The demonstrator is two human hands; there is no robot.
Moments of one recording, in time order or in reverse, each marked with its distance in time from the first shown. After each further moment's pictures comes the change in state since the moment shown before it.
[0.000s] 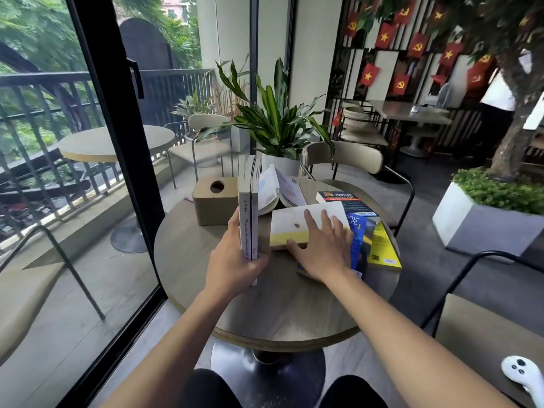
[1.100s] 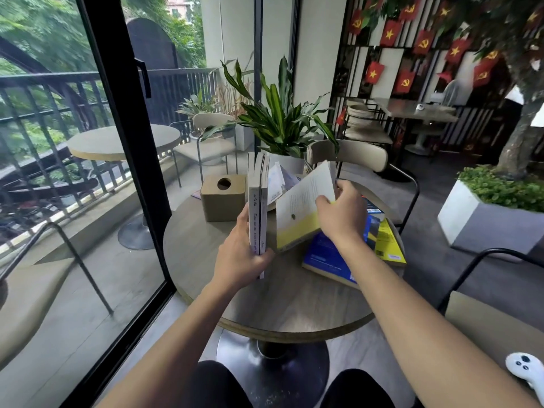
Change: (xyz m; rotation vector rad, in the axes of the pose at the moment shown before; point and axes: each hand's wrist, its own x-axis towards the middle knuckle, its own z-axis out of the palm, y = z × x) left_hand -0.003 -0.002 -0.005 -0.033 -0.049 0.029; right_hand 0.010 -0.019 -0.064 0.717 0.355 0.245
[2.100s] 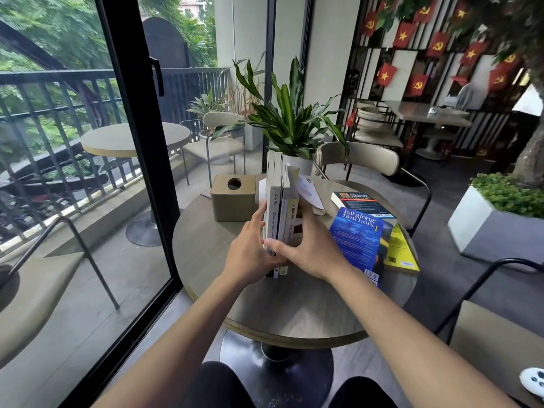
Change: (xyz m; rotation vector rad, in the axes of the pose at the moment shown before) left_hand 0.017 -0.013 0.006 -0.024 -0.048 0.024; right_hand -0.047 0.004 0.024 0.070 -0.564 -0.386
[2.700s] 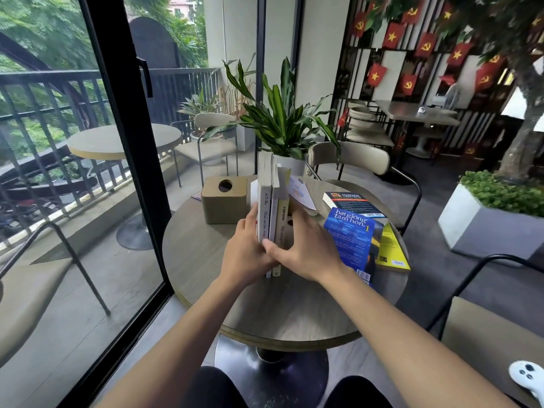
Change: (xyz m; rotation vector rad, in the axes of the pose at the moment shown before) left_hand 0.008 0.003 0.012 0.073 0.027 0.053; right_hand 0.000 0.001 -0.004 -0.330 0.071 -0.027
